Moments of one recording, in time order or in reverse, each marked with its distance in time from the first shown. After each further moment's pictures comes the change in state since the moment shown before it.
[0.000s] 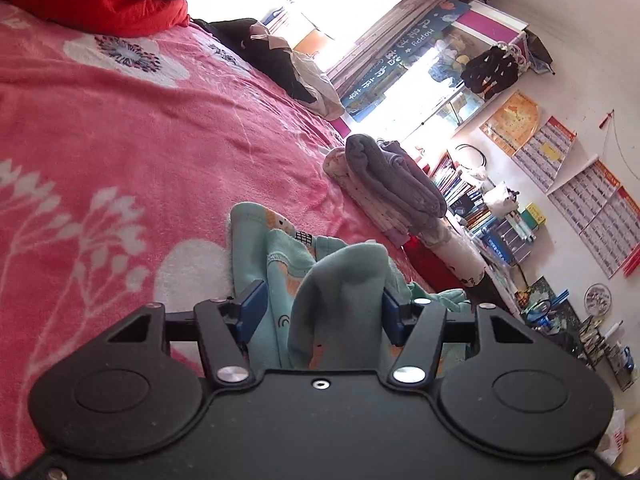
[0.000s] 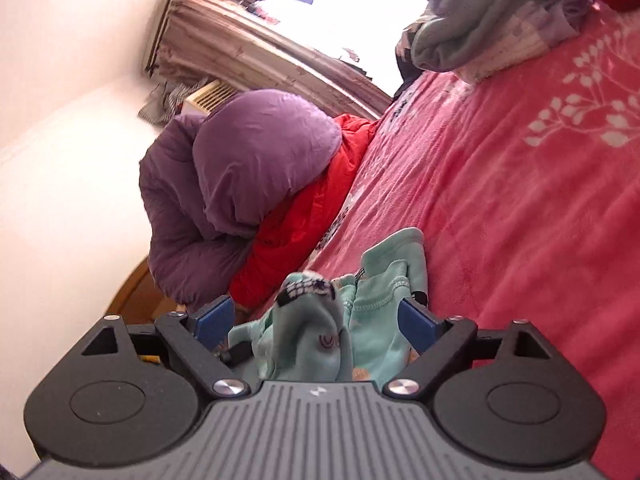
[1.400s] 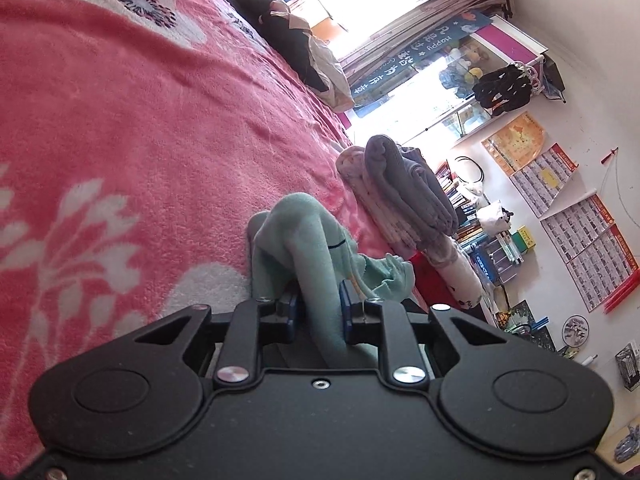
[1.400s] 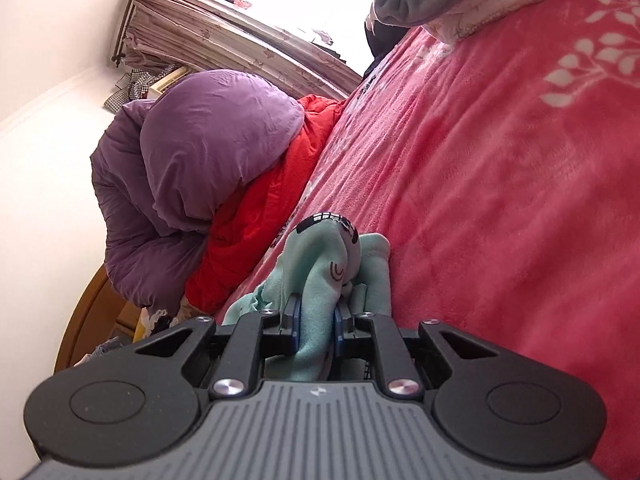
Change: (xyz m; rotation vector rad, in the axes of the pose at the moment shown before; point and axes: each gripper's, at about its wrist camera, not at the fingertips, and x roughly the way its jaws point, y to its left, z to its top) left arm 0.049 0.050 0.028 -0.142 0.045 -0.065; right arm 0.084 -0.055 0.019 0.108 0.018 -0.066
